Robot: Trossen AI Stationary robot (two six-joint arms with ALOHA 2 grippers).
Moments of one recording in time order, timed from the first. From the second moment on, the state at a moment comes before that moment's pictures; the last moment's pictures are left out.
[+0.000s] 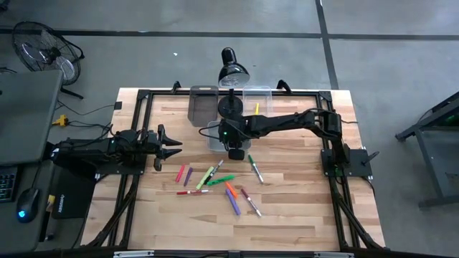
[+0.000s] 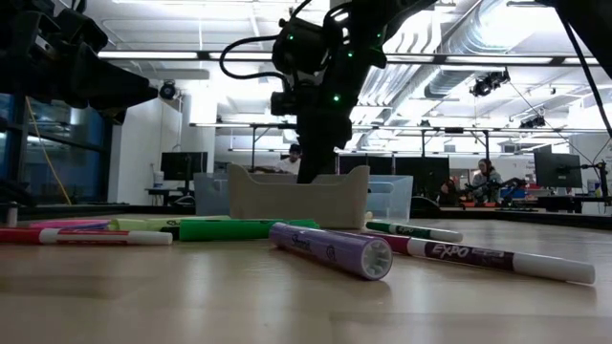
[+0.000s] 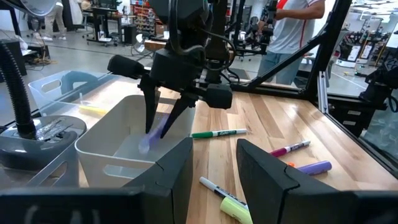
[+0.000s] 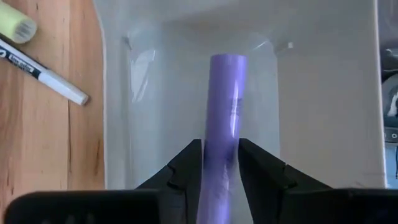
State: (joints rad) left arm 0.03 0.02 0.05 -0.07 -0.03 -0.11; right arm -0.13 2.05 1.54 -0.59 0.14 -0.18
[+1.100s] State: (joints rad) left arm 0.03 0.02 0.05 -0.07 -0.03 -0.11; right arm -0.04 1.96 1.67 -1.05 0.03 0.75
